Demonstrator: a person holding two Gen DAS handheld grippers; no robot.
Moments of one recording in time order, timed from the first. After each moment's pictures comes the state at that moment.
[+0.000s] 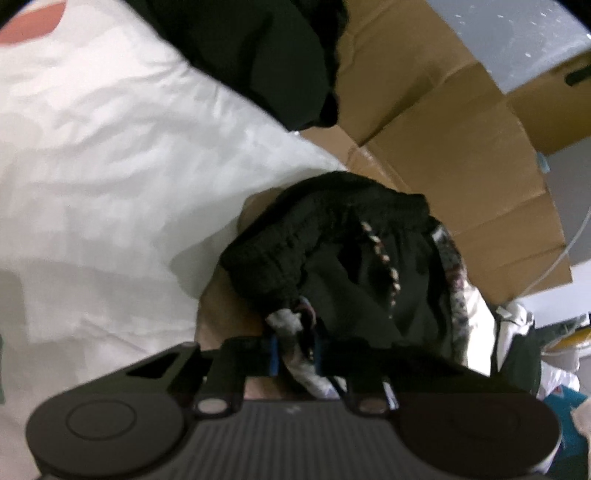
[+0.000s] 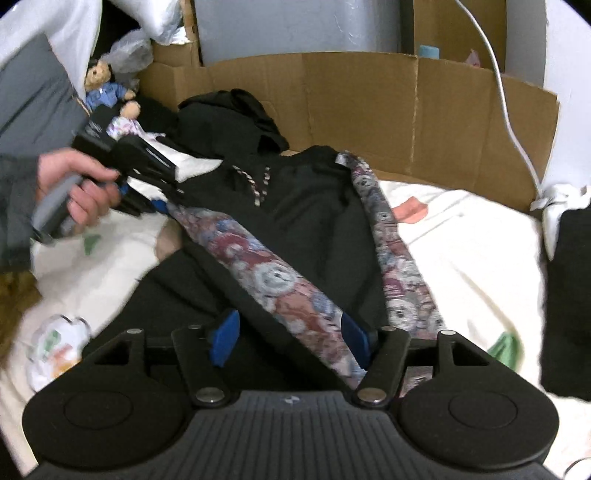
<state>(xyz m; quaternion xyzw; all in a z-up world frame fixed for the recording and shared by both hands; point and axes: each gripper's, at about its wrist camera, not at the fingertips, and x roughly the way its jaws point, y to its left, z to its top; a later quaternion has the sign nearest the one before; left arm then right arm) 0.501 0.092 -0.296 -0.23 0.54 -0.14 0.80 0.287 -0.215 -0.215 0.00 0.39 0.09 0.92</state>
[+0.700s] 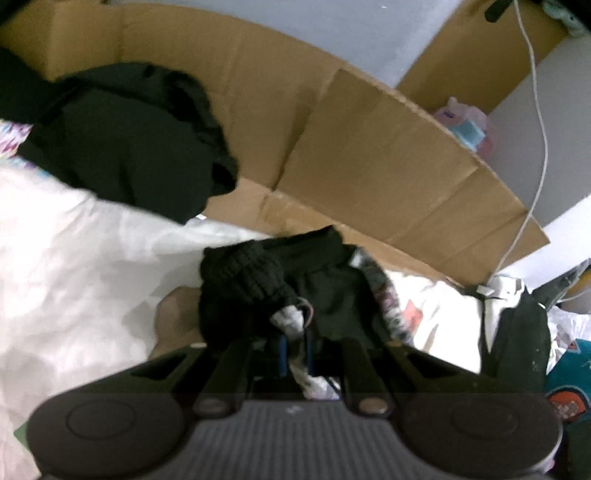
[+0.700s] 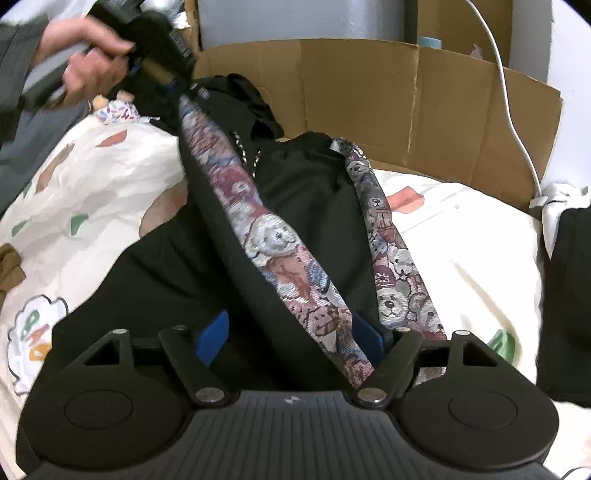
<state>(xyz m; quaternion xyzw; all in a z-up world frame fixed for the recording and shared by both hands) 0.544 0.002 -0.200 -0.10 0.53 -0.17 0.83 0.291 -0.219 -0.229 -0.03 0.41 0.09 0.91</state>
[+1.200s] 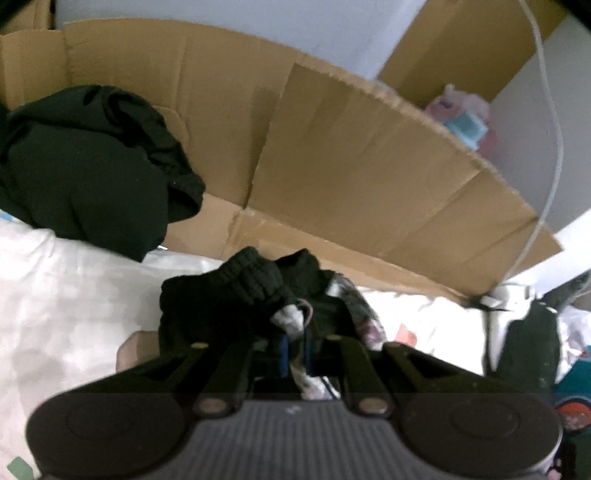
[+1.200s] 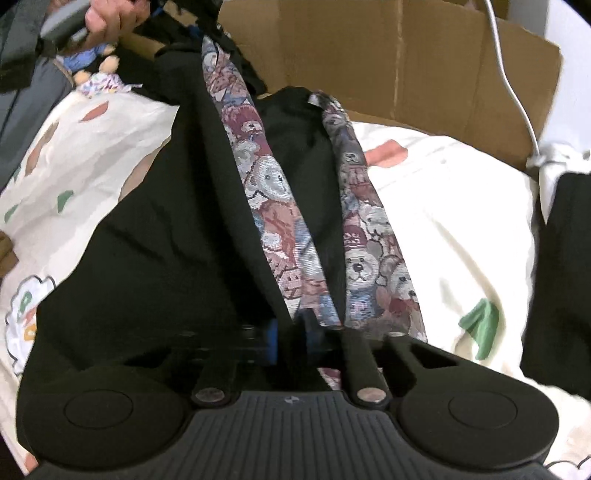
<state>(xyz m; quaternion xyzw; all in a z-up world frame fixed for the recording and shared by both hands) 0.589 -0.049 -0.214 -0.08 0.53 -0.16 0.83 0.302 -0.254 -0.229 0.01 0.47 0.10 0.87</state>
